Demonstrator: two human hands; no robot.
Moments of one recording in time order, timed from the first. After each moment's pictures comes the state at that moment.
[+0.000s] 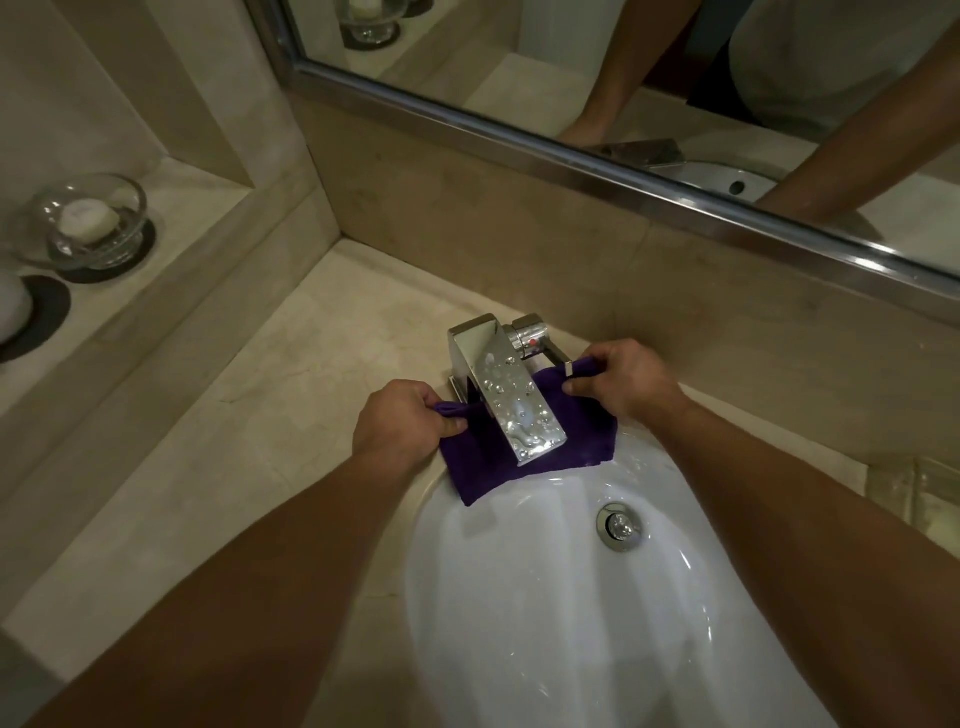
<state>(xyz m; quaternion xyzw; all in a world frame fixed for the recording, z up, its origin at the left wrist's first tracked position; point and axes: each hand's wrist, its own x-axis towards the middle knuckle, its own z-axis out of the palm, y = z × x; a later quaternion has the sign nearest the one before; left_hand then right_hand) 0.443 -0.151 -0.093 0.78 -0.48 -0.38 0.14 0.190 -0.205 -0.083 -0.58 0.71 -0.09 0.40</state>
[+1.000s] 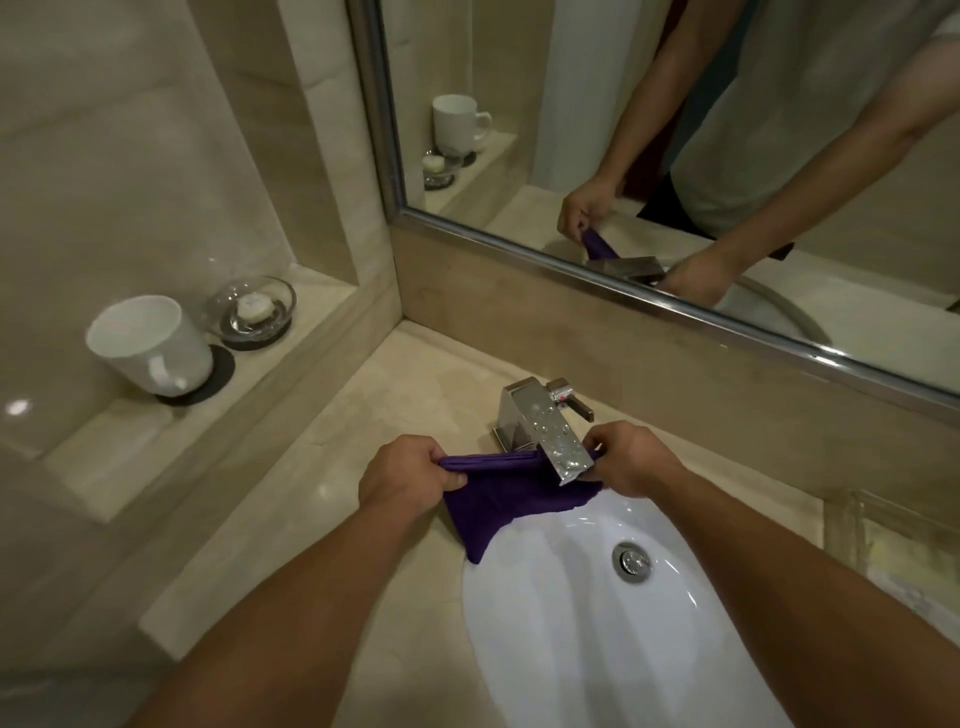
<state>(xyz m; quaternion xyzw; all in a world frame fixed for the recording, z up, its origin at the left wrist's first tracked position) 0.497 -0.093 -0.008 0.78 -0.49 -0.37 0.13 0.235 -0.132 -0.004 -0.64 0.70 0.02 0.33</state>
